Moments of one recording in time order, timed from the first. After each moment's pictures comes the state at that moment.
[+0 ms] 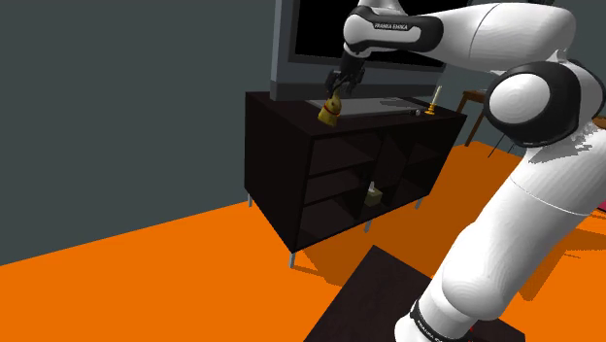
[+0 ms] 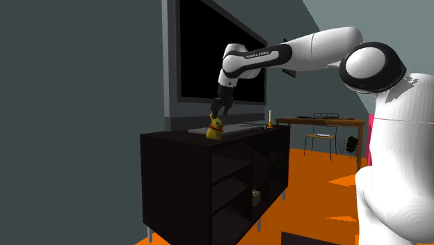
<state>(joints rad) -0.08 -0.07 -0.34 -1.65 -0.11 1.96 -0.15</state>
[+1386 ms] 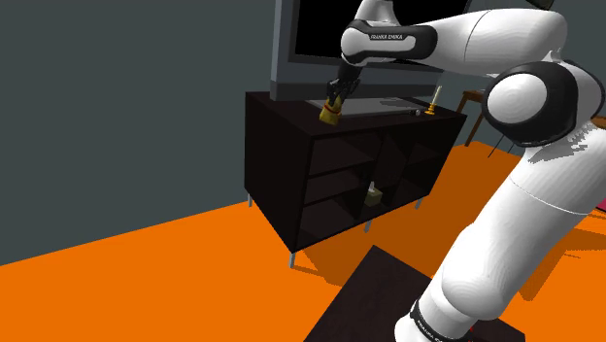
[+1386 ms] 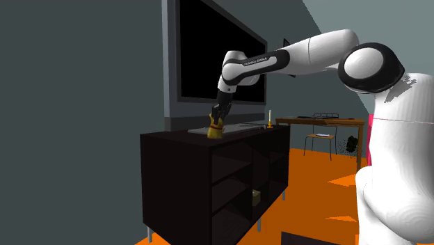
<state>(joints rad) -0.09 -0.06 -0.35 -1.72 -0.11 2.05 -0.15</state>
